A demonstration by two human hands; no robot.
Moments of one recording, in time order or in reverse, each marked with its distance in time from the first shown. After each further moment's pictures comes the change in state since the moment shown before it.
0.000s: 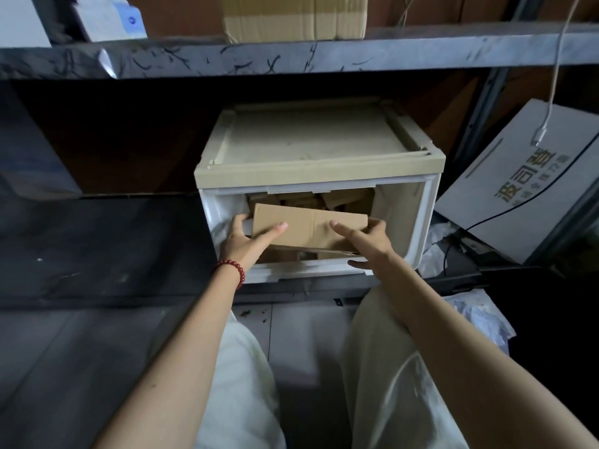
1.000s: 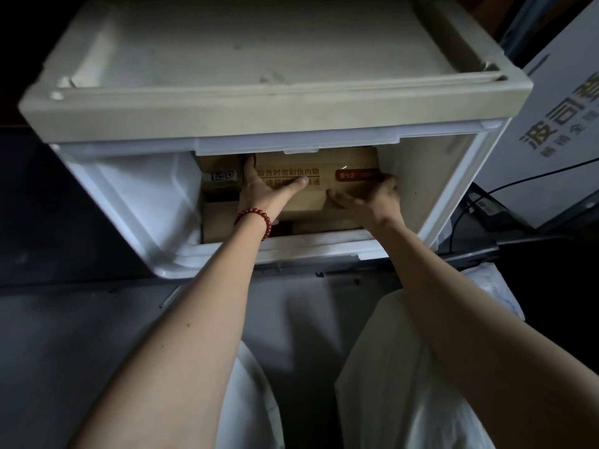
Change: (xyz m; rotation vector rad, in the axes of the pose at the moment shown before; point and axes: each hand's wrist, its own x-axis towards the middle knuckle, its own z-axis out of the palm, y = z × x) left_hand 0.142 -0.008 0.131 0.009 -0.086 -0.138; right_hand 0.134 0.033 -0.007 -0.426 0.185 -0.070
